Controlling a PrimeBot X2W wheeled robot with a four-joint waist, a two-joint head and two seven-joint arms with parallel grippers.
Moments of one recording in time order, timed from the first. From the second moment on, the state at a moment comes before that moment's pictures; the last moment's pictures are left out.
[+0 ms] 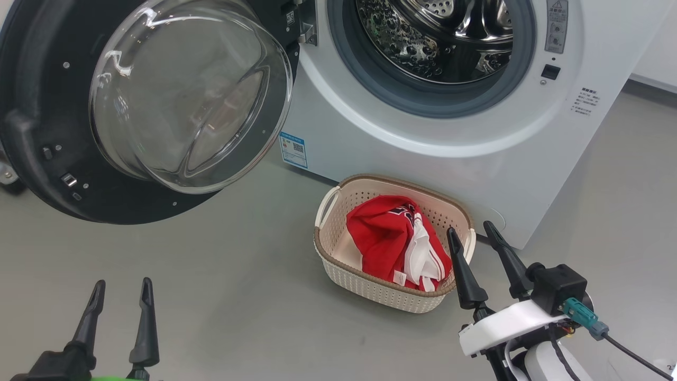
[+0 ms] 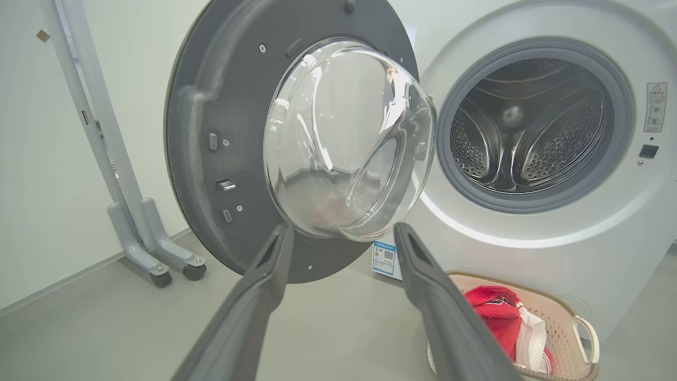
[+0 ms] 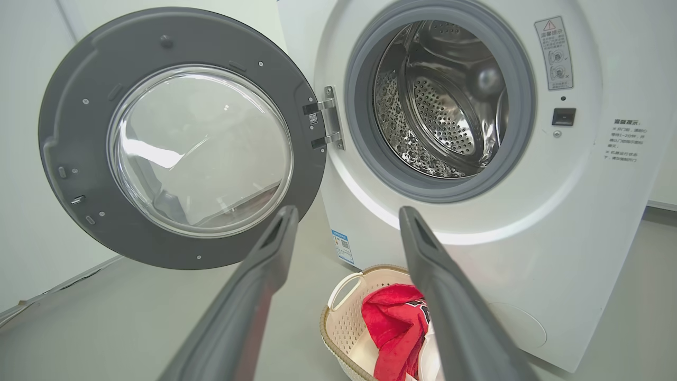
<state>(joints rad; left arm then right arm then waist) 0.14 0.05 0.05 0.02 -0.27 -0.11 -0.25 -0.05 -0.04 0.31 0.17 0.38 0.12 -0.25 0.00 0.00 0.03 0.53</state>
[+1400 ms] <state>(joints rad) -0.23 0.42 0.61 0.17 -0.73 -0.12 -0.12 -0.09 -0.13 0.32 0.08 0.30 0.12 -0.23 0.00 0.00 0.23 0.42</state>
